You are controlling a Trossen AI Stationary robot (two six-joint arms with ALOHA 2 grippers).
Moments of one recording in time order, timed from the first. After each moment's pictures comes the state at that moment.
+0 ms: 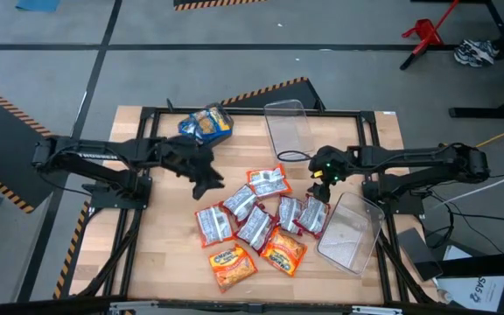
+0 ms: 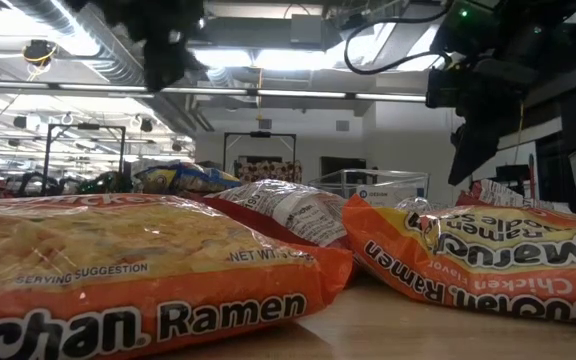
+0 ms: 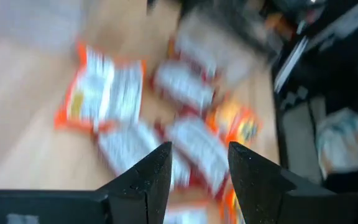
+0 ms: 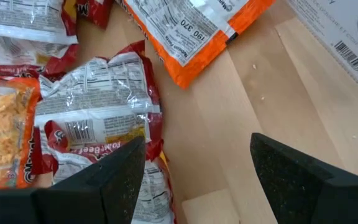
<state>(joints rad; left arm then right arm) 0.07 1.06 0.82 -0.32 0.20 -0.49 -0.16 1.12 0.64 -0.54 -0.15 0.26</state>
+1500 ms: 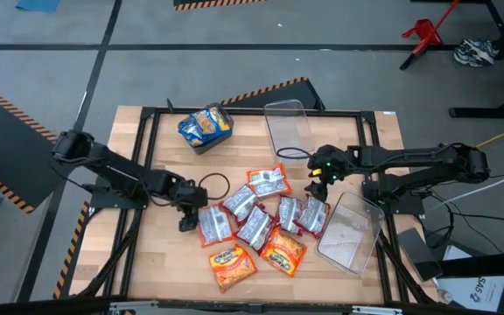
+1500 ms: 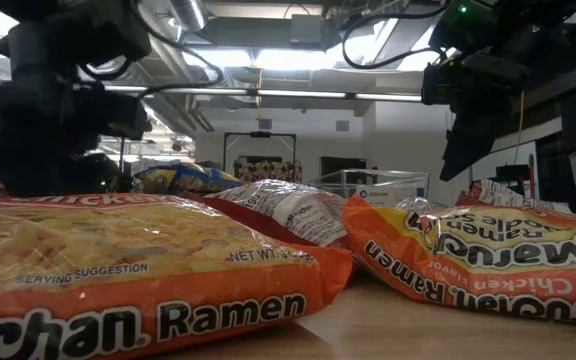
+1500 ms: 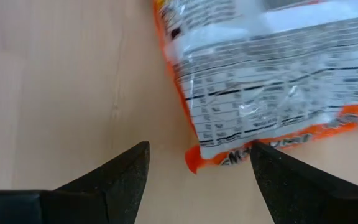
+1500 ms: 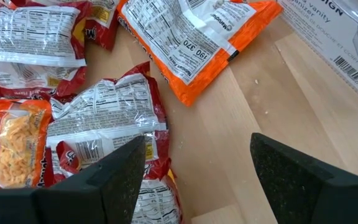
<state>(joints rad) -0.22 1.33 0.56 -0.43 0.05 -0.42 -0.16 1.12 0.64 -0.49 -0.15 0.31</state>
